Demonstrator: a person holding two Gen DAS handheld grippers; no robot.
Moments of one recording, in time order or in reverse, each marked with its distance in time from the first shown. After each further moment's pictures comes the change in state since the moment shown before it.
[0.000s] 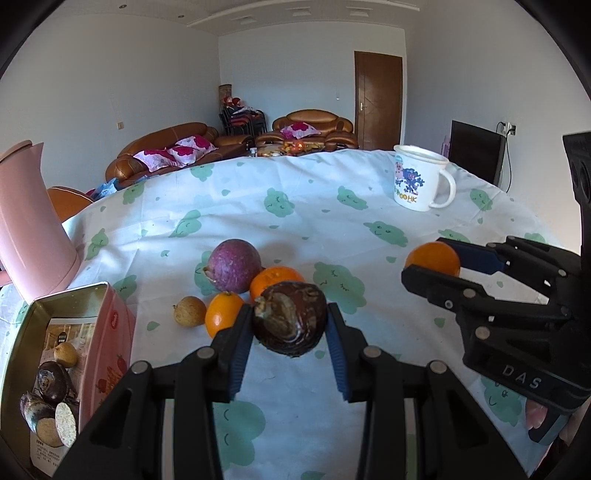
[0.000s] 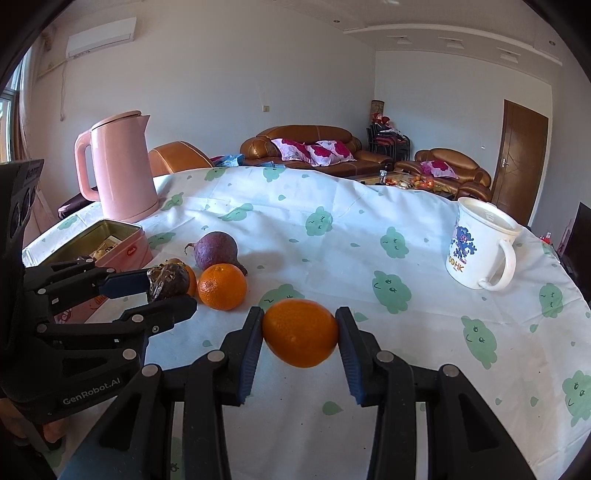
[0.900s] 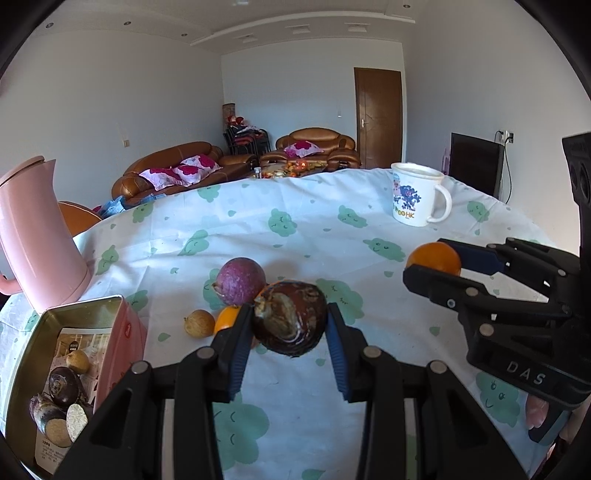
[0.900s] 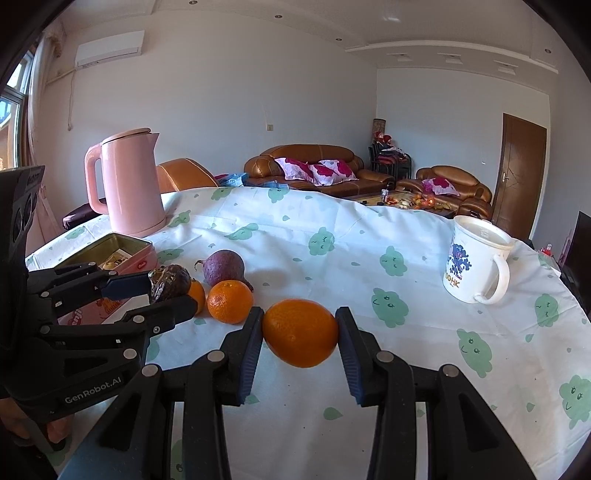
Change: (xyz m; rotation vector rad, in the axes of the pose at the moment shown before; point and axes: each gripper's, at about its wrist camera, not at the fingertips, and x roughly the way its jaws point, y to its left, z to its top) left arm -0.018 -0.003 -0.003 0.013 -0.083 0.024; right arm -0.014 0.002 -0.002 -0.008 -0.084 0.010
